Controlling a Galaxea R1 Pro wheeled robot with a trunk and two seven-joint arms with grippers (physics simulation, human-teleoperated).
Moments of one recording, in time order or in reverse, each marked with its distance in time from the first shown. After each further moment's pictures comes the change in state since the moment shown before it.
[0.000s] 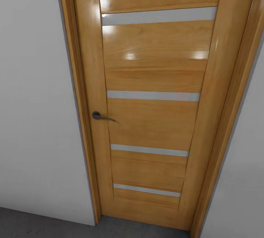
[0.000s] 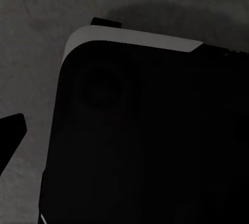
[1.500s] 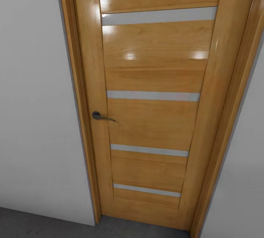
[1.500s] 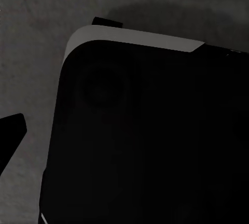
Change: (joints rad) left arm 0.000 -0.001 0.001 0.000 0.002 0.000 0.006; right arm 0.000 -0.058 -0.001 -0.516 0.069 0.110 0.012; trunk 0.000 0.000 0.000
